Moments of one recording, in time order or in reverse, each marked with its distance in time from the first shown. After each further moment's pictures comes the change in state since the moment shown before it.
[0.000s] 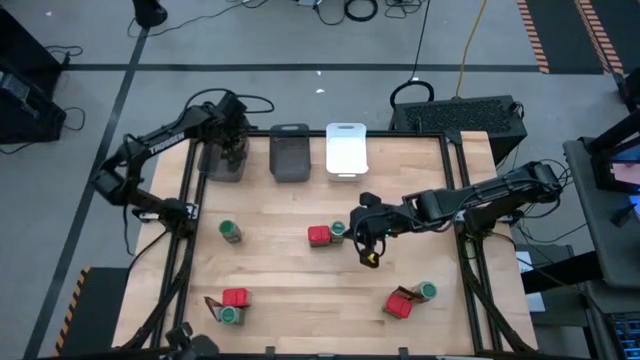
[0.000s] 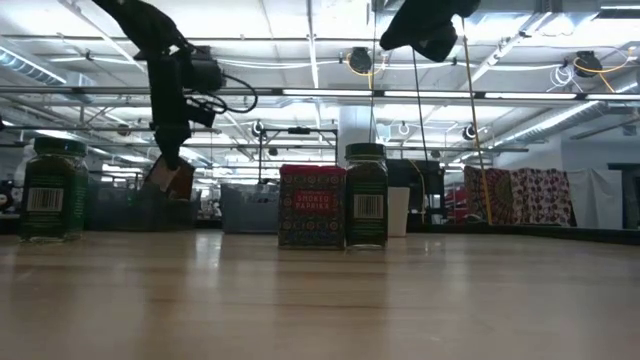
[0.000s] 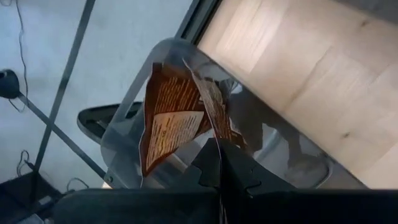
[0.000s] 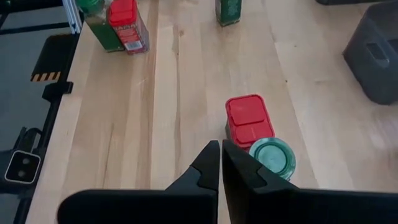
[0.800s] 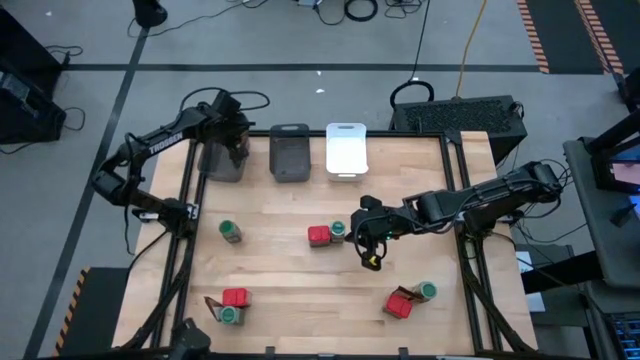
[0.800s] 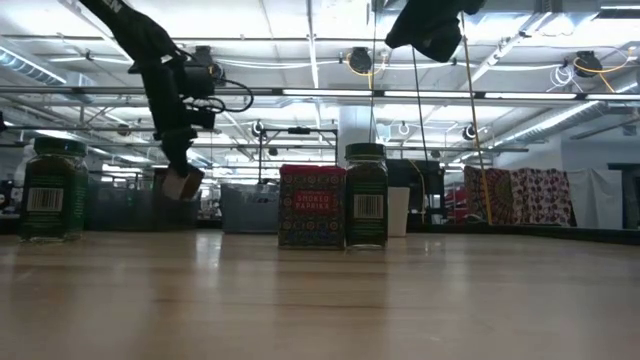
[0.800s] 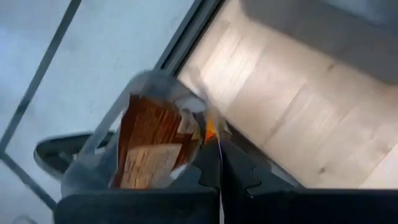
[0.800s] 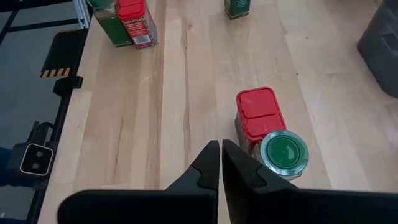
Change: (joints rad) left arm 0.072 -0.008 -0.066 0.150 0.198 0.026; right arm 0.012 0.000 0.000 -0.010 -0.024 0.023
